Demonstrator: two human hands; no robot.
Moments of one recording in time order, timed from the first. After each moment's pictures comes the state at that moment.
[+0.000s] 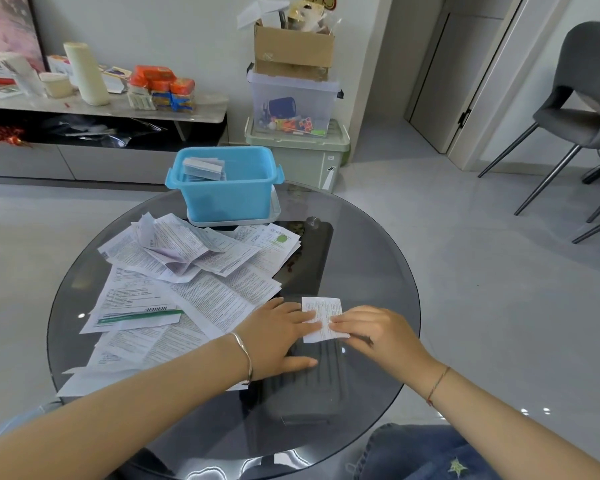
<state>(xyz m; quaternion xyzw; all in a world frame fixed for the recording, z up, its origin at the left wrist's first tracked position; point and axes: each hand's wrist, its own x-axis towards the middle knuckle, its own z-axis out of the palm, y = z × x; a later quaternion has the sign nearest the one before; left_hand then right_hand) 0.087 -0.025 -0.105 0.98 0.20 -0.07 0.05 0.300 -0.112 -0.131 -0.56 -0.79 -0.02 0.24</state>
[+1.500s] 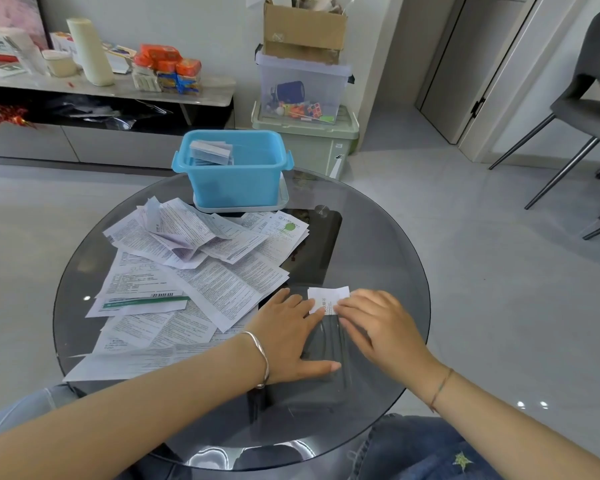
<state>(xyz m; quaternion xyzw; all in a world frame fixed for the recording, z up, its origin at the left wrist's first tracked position) 0.088 -0.043 -0.100 0.97 0.25 -0.04 -0.01 0.283 -0.112 -0.132 -0.58 -0.77 -0.12 0.22</state>
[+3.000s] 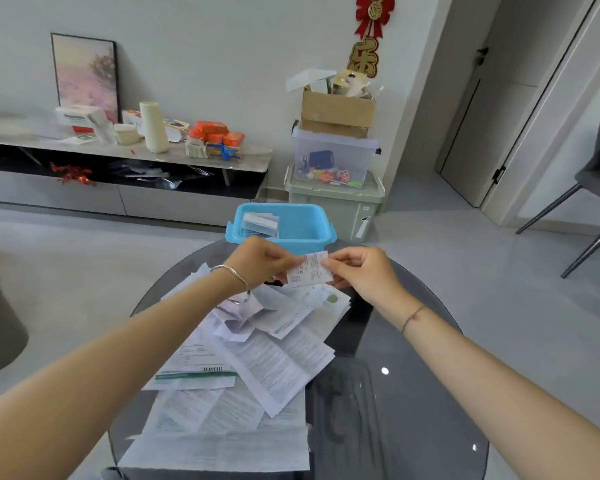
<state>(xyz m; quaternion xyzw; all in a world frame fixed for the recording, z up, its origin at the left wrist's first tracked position) 0.035 0.119 -0.011 0.78 0.41 0.27 0.39 0.217 0.037 -0.004 -0.62 -0.51 0.34 0.49</state>
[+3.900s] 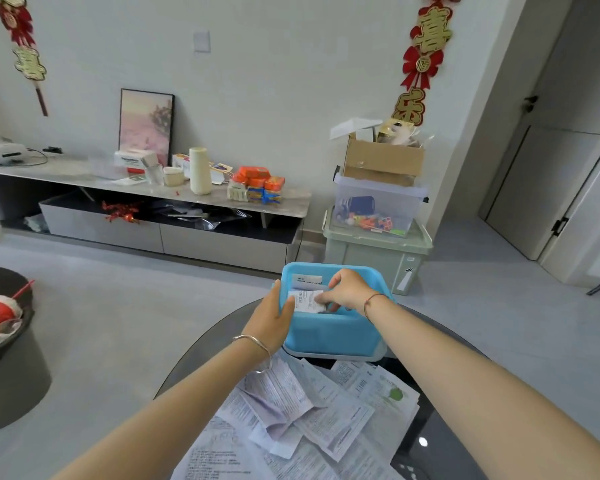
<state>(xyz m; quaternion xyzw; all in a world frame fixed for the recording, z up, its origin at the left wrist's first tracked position) 0.004 0.225 -0.069 0.69 0.50 0.35 0.39 0.170 0.240 -0.011 -0.73 -0.57 0.30 0.22</state>
